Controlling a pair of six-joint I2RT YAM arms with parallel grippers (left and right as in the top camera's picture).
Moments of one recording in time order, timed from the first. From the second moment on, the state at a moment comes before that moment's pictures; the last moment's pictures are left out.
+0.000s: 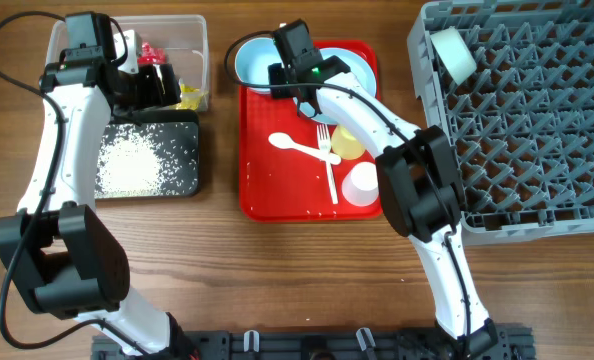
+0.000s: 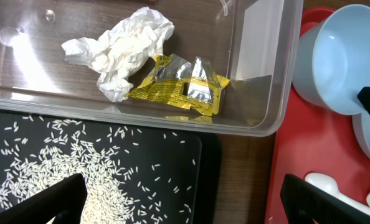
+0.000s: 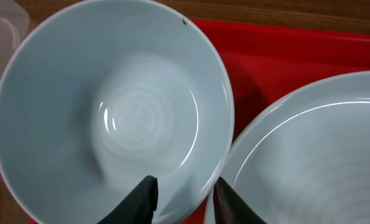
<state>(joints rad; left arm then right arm) 0.13 1.83 1.55 -0.84 0.16 -0.10 0.53 2.43 2.00 -0.49 0.05 0.31</state>
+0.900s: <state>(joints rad) 0.13 1.83 1.55 -0.84 0.16 -0.10 0.45 2.05 2.00 -0.68 0.38 0.09</state>
